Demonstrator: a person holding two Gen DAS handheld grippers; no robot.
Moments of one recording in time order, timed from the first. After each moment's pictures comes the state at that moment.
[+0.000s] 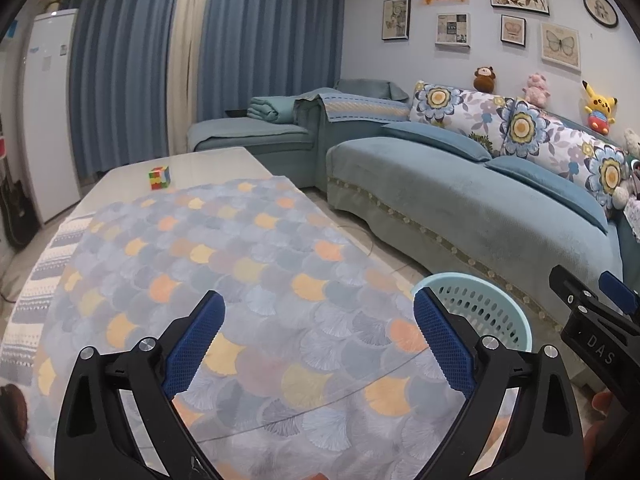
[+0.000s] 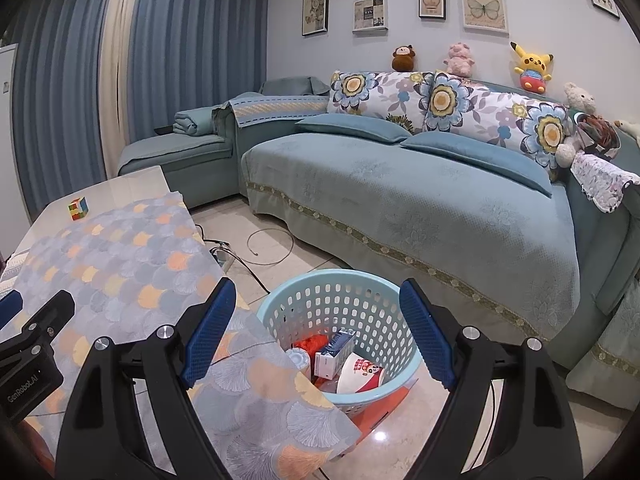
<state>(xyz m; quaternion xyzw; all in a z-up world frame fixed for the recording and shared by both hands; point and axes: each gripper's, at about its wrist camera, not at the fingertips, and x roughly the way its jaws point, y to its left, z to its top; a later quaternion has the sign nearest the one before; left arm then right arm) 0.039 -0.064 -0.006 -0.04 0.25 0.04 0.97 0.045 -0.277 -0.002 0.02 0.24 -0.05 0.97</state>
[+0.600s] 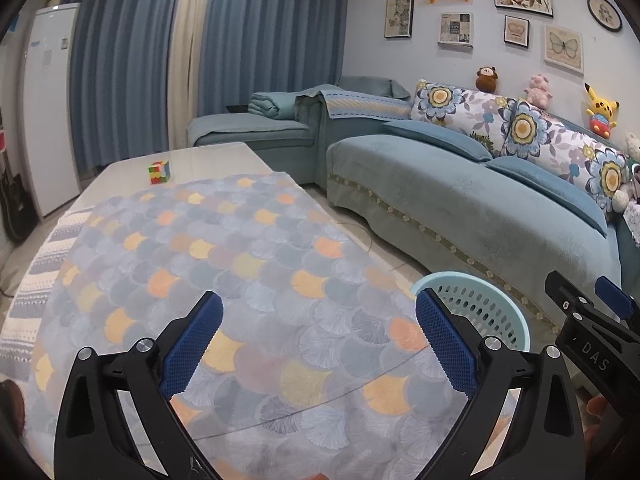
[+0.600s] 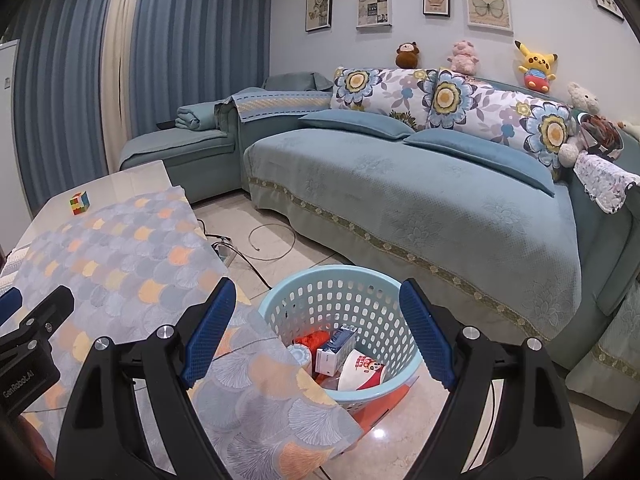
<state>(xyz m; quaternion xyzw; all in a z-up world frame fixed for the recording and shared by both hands) 0.038 -0.067 -0.011 -0.04 0.26 0.04 0.96 0.047 -0.273 -0.003 0.01 0.25 -0.05 0.97</state>
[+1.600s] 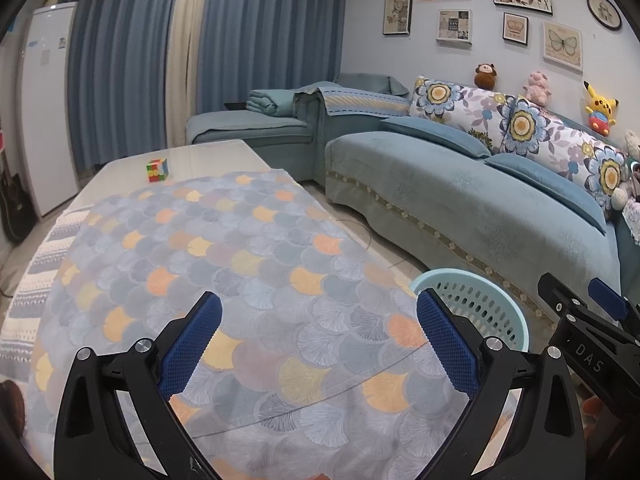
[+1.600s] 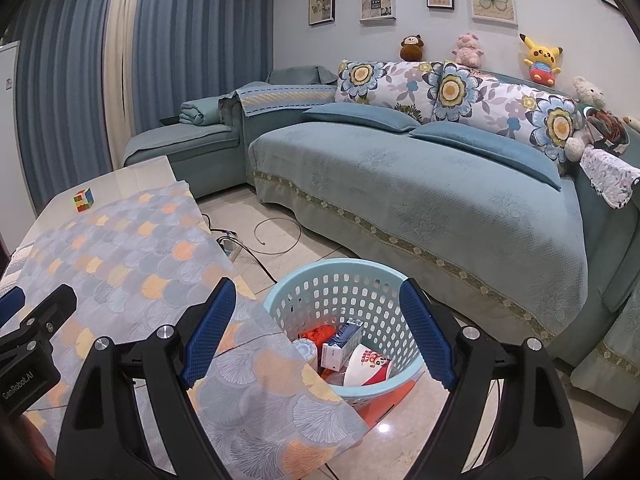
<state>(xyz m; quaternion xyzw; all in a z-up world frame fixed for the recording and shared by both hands) 0.037 -0.071 -0.011 -0.05 0.26 0.04 0.96 0.053 -0.275 -0.008 0.02 0.26 -0.04 0.96</state>
